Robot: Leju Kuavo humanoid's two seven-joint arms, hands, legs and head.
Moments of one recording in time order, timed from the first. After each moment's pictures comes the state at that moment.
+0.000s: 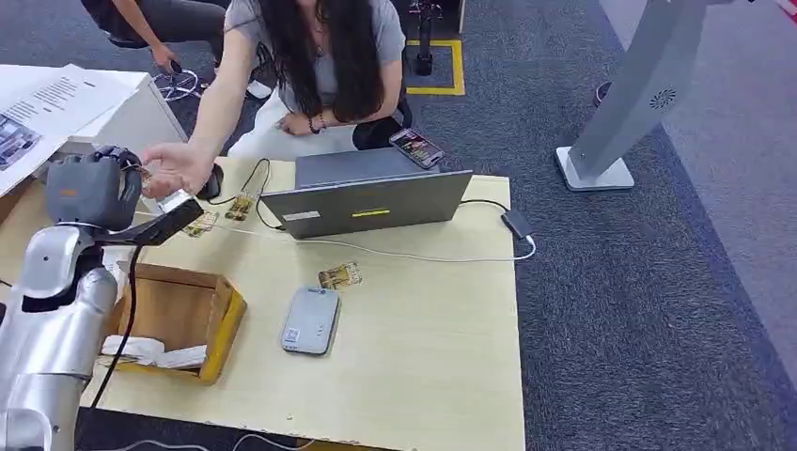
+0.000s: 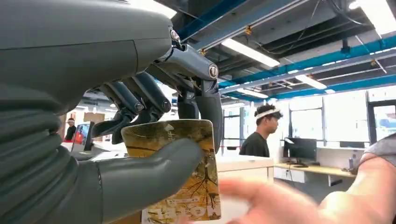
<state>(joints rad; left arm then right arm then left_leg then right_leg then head) -0.51 0.32 -0.05 -1.20 -1.22 0.26 0.01 -0.07 -0.07 0.87 -0.13 -0.46 -0.07 0.21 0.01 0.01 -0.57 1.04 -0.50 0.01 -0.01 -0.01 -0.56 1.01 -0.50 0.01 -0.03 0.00</state>
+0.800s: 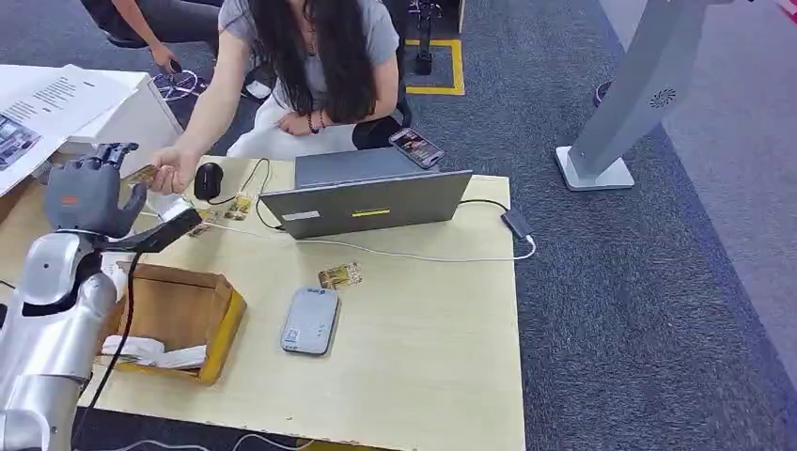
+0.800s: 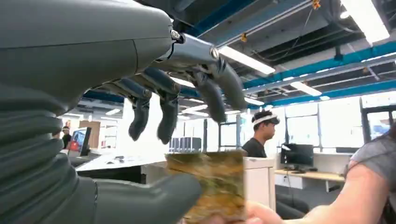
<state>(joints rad) -0.48 0.32 -0.04 -1.17 -1.22 0.36 -0.02 -0.06 -0.07 0.90 -0.13 -0.47 -0.07 0.21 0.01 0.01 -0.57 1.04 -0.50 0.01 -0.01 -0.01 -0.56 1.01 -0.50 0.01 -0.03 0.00</state>
